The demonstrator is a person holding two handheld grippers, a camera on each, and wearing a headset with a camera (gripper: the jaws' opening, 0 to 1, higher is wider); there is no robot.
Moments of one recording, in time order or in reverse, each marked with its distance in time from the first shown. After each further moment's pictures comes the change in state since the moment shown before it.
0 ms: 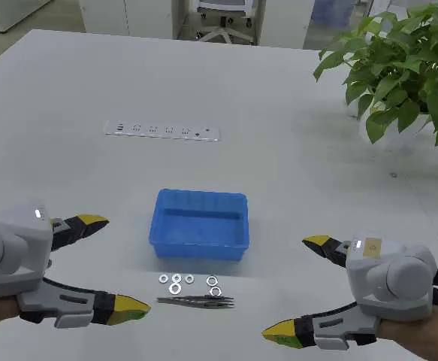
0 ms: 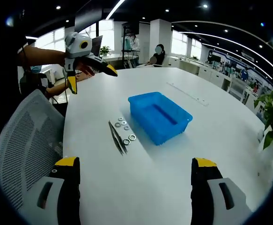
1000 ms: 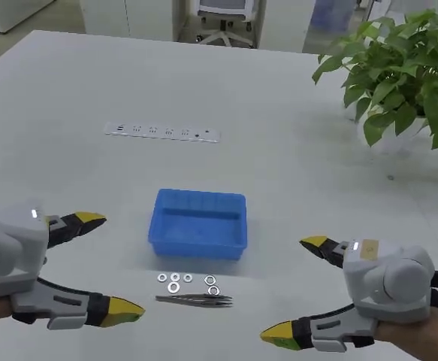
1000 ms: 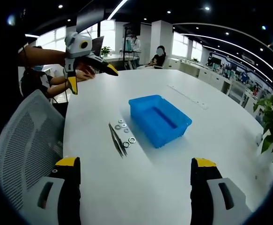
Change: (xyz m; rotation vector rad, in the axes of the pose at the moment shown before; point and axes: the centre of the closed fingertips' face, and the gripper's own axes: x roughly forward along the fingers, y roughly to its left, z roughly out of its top) left arm -0.003 0.000 0.003 0.034 -0.005 0.007; right arm -0.002 -0.002 0.005 -0.015 -0.008 -0.012
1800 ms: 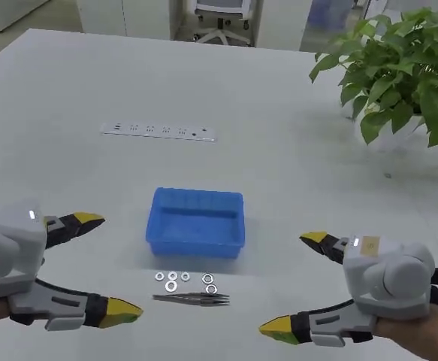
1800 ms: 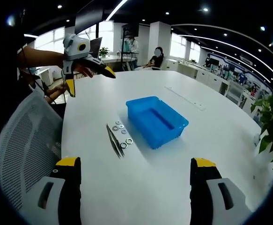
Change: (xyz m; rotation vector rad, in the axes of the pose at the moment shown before) left arm 0.001 -0.003 -0.001 0.004 0.002 -0.007; right arm -0.004 -0.003 0.003 -0.001 -0.010 -0.023
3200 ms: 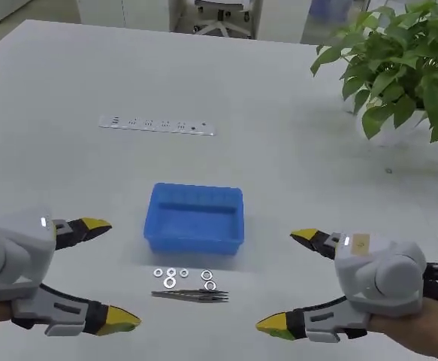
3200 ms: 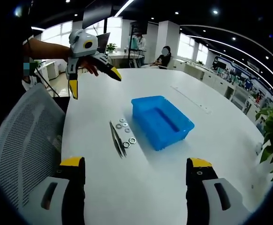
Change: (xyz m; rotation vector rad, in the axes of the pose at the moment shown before) left arm 0.015 -0.014 -0.015 0.058 0.071 -0.072; right arm 0.012 0.005 0.000 -0.070 0.031 0.044
